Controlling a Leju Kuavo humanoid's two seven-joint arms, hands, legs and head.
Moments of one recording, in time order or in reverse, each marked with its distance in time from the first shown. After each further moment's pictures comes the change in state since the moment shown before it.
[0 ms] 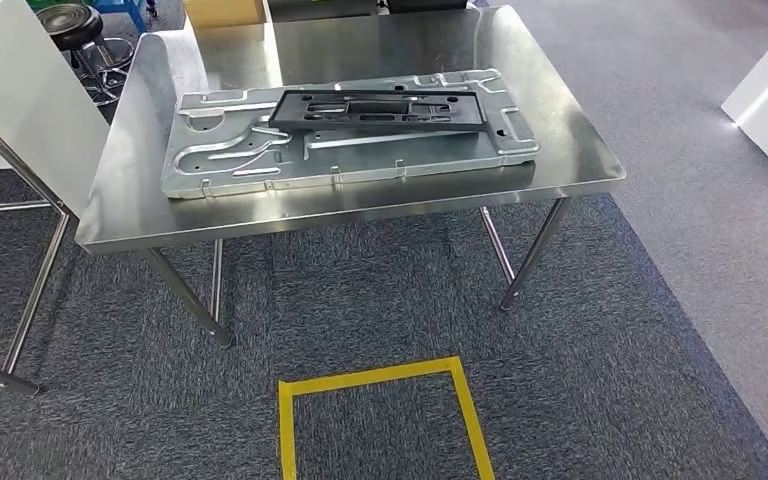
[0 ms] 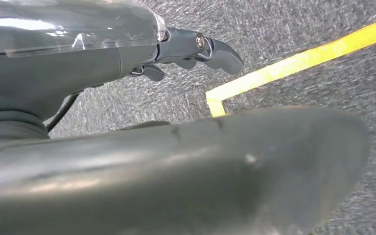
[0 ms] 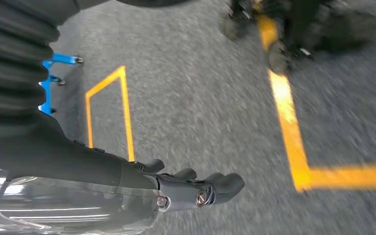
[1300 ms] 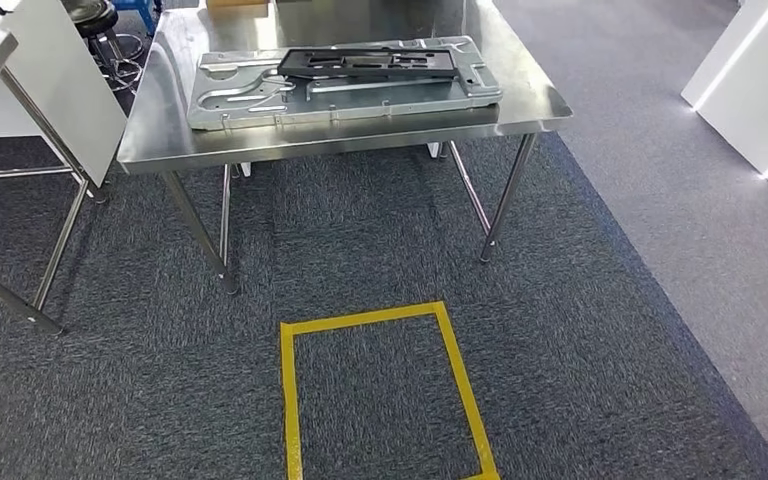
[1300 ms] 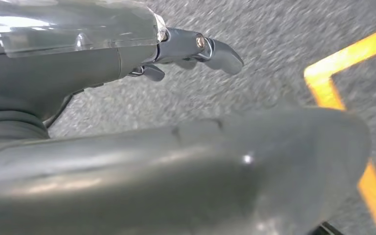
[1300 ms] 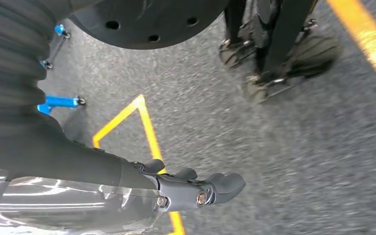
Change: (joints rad) left arm 0.015 0.013 -0.045 0.000 -0.049 -0.015 0.051; right arm 0.001 0.008 -0.143 0.087 -0.102 -0.074 -0.091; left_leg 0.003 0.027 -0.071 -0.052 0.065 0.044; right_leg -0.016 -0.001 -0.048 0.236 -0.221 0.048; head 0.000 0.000
